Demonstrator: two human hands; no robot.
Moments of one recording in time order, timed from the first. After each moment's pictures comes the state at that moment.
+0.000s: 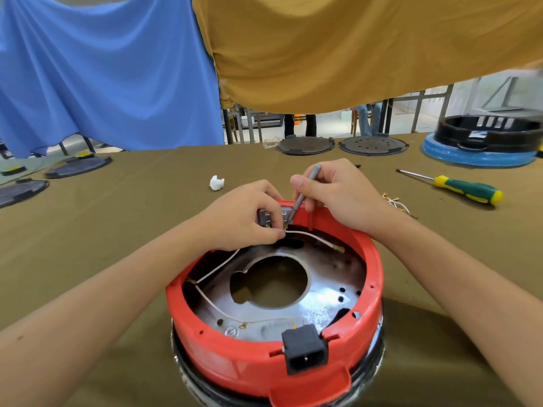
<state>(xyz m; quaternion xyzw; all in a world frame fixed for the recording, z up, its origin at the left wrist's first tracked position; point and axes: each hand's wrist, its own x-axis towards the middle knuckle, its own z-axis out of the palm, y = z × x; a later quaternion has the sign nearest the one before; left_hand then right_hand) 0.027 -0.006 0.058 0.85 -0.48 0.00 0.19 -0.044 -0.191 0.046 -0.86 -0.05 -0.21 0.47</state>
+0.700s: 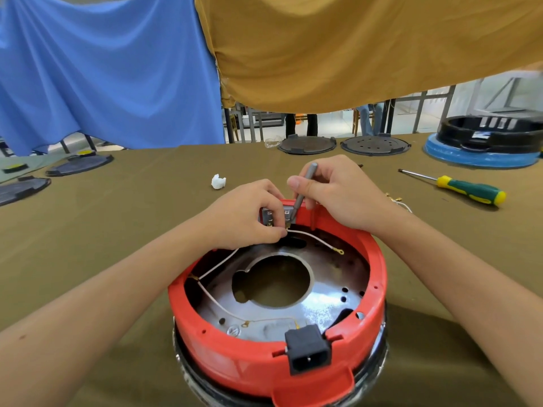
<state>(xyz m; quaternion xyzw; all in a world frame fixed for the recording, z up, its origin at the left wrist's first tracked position) 0.029 -0.007 0.056 0.85 -0.49 0.00 0.20 -0.046 -0.185 0.053 -0.88 -0.06 -0.23 0.42</state>
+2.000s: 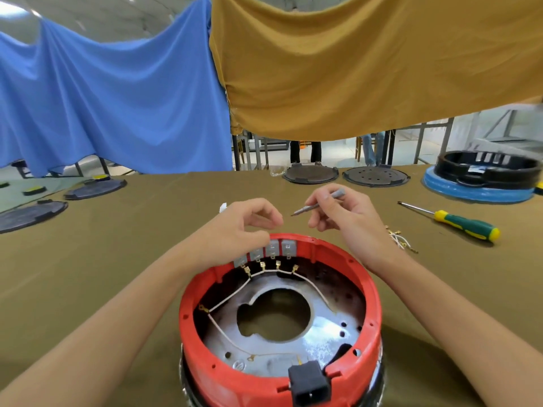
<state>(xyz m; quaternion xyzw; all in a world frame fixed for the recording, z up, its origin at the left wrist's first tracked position) 0.028 0.014 0.075 0.81 -0.43 -0.05 0.39 -0.047 -0.192 0.045 -0.72 -0.10 -0.28 0.63</state>
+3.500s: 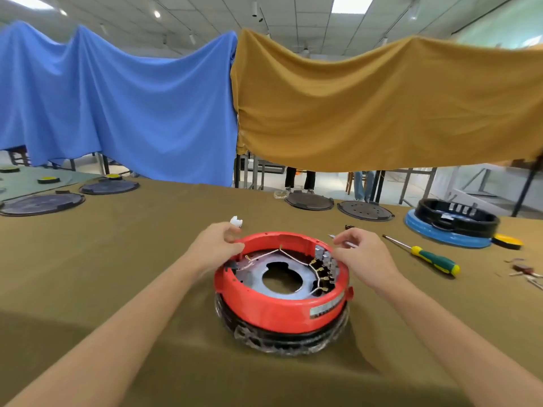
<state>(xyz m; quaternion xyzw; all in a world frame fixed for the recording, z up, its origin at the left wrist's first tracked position) 0.018 0.071 0.067 0.86 -0.20 -0.05 0.48 -0.080 -0.197 0.049 -0.87 0.15 -0.26 0.40</state>
